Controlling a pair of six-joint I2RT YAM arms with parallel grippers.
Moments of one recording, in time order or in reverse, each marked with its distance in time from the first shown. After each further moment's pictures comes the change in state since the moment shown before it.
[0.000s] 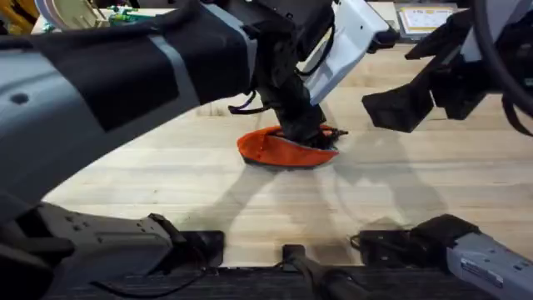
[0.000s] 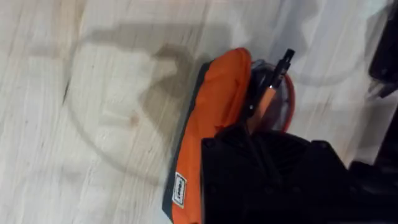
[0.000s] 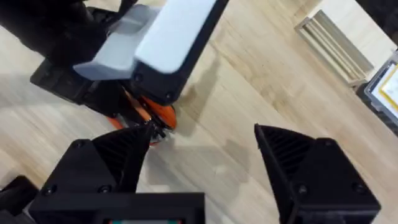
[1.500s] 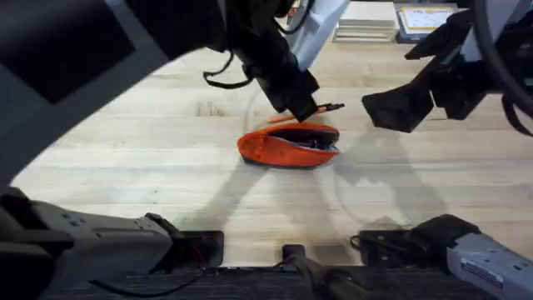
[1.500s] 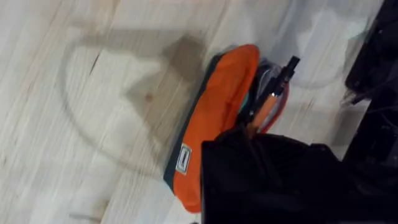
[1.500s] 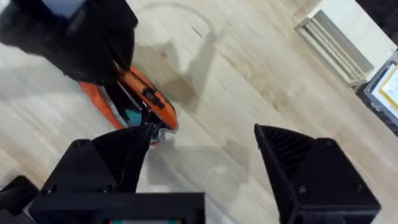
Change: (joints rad) left arm 0.104 0.000 0.197 -0.232 0.046 -0.022; right arm 0.000 0.000 0.000 0.000 0.000 0.000
